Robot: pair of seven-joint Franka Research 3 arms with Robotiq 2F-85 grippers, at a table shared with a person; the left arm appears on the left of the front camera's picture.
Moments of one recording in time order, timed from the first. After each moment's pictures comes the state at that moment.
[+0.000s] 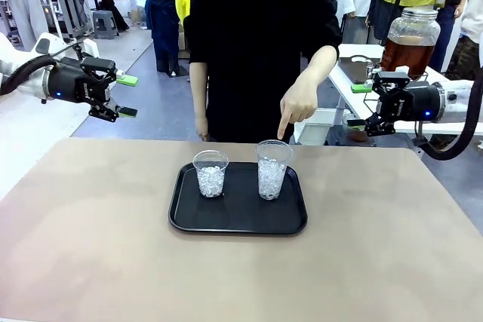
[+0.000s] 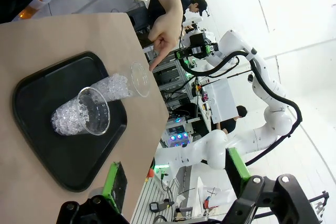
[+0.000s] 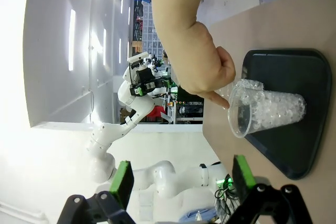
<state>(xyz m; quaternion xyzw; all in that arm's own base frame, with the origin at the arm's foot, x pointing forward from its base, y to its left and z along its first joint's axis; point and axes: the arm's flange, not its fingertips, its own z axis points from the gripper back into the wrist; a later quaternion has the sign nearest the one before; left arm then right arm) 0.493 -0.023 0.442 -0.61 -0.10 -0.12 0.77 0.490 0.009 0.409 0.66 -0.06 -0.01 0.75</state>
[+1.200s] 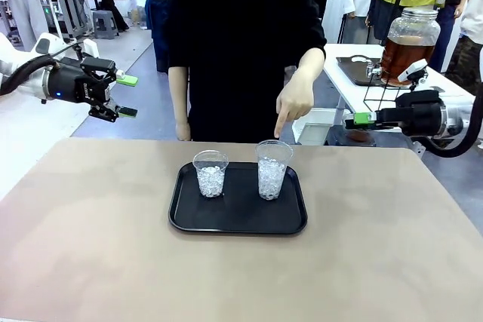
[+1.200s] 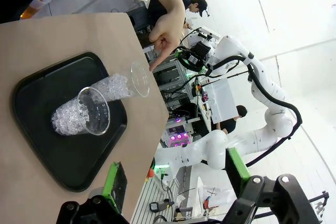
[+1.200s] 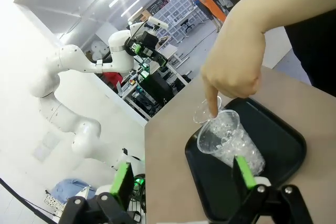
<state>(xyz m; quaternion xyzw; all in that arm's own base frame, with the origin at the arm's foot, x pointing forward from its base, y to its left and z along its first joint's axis) 0.493 -0.023 0.442 -0.61 -0.10 -0.12 0.77 0.464 0.012 0.386 0.58 -0.31 0.28 0.69</state>
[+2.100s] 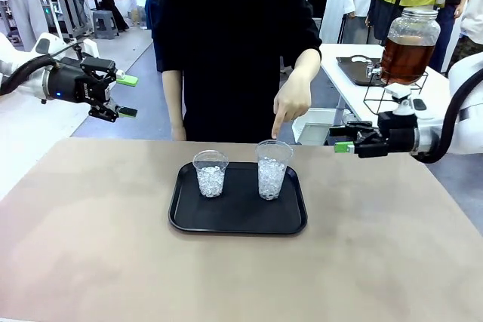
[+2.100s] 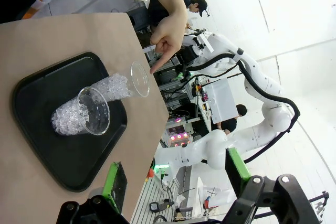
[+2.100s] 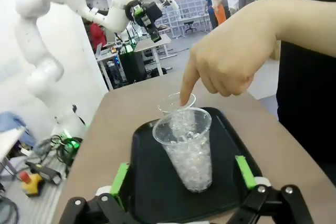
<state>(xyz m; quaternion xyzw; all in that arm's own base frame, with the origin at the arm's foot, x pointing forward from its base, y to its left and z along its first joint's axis) 0.493 -0.023 0.442 -0.61 -0.10 -0.12 0.77 0.482 0.035 0.328 0.47 -0.45 0.45 0.61</state>
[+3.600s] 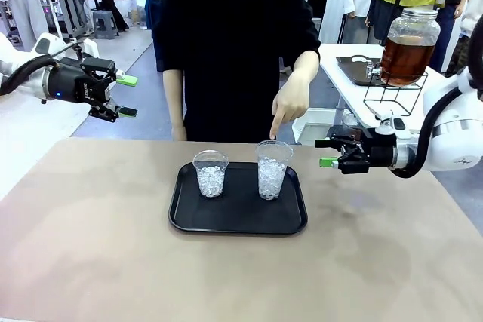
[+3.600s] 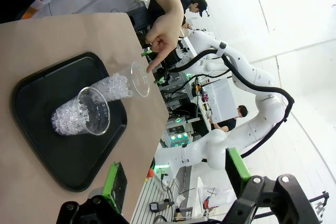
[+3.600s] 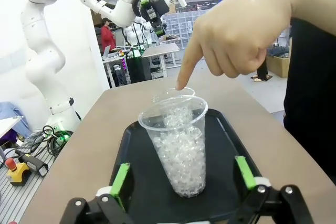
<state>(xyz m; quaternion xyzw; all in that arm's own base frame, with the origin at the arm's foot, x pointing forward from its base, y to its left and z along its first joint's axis) 0.493 -0.023 0.442 -0.61 -0.10 -0.12 0.77 0.501 0.058 0.270 0.49 -0.47 0.47 0.57</state>
